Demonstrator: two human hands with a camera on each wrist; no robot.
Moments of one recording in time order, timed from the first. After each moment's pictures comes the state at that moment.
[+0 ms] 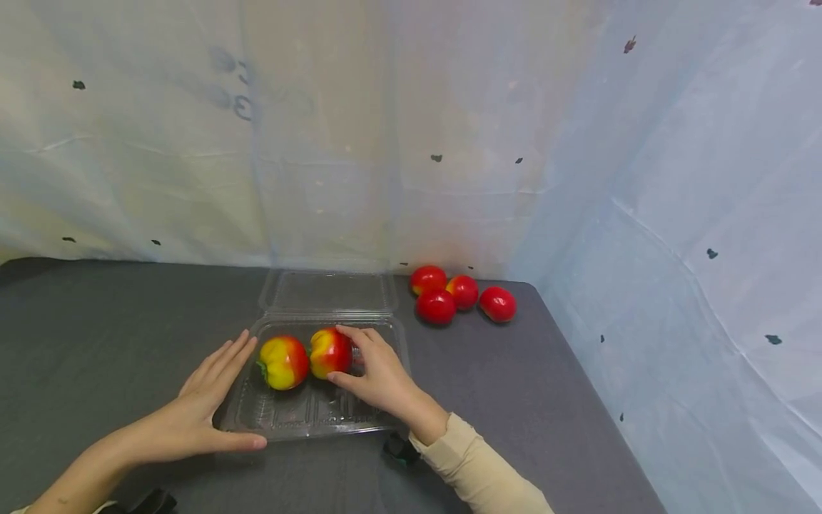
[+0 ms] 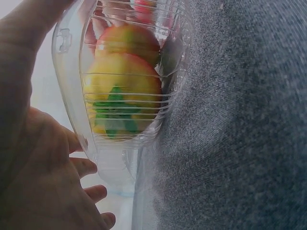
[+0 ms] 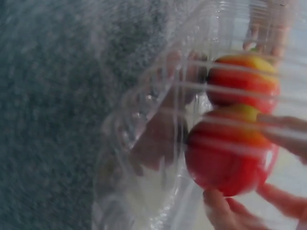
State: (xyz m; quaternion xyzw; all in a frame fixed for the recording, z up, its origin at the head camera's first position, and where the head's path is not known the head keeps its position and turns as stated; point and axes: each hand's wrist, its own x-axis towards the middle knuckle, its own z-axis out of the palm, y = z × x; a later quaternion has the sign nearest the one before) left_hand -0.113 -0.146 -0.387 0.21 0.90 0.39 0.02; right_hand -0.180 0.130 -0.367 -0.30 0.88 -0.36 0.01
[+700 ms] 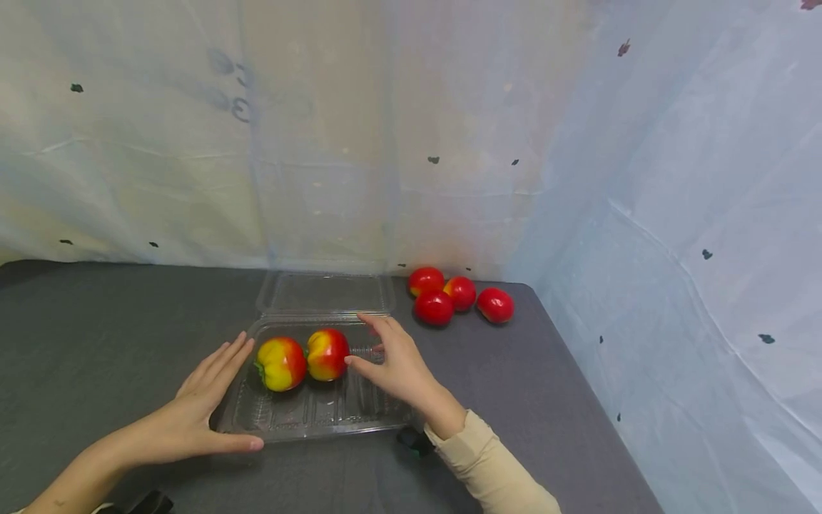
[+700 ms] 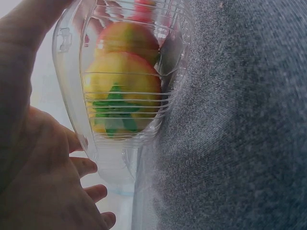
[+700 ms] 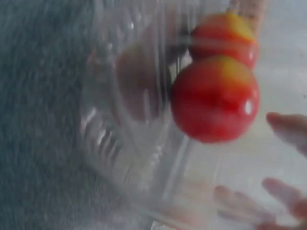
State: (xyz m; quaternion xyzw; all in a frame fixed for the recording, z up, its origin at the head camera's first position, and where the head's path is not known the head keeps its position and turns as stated) left_hand -0.113 -0.146 -0.387 0.21 0.89 0.39 0.02; right_hand -0.185 0.153 -0.352 -0.30 0.87 -0.38 -0.05
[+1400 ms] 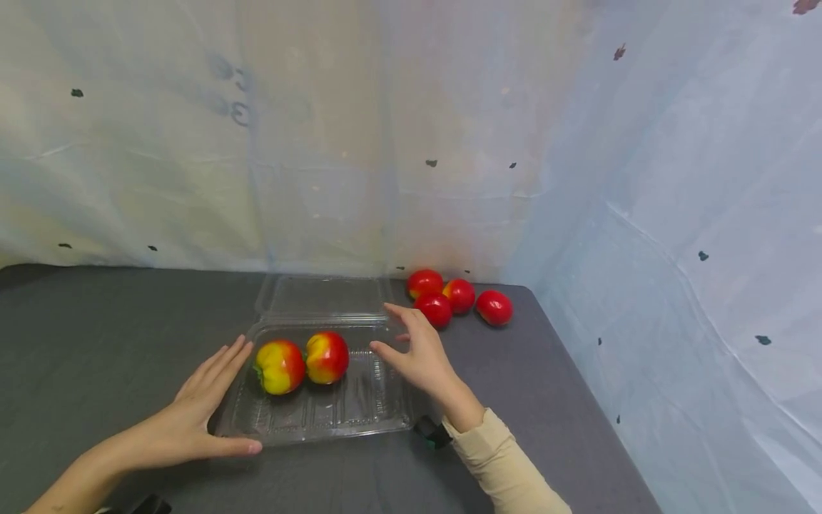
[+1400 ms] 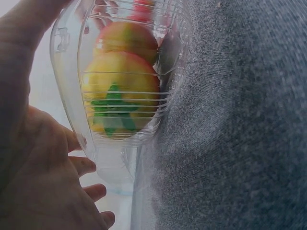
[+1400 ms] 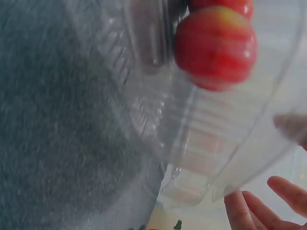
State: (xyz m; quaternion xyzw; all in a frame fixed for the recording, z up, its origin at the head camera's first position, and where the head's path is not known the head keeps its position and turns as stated) left_hand -0.113 -0.146 -0.389 0.22 0.89 0.40 0.02; right_hand -0.194 0.180 -0.345 -0.24 0.89 -0.38 -0.08
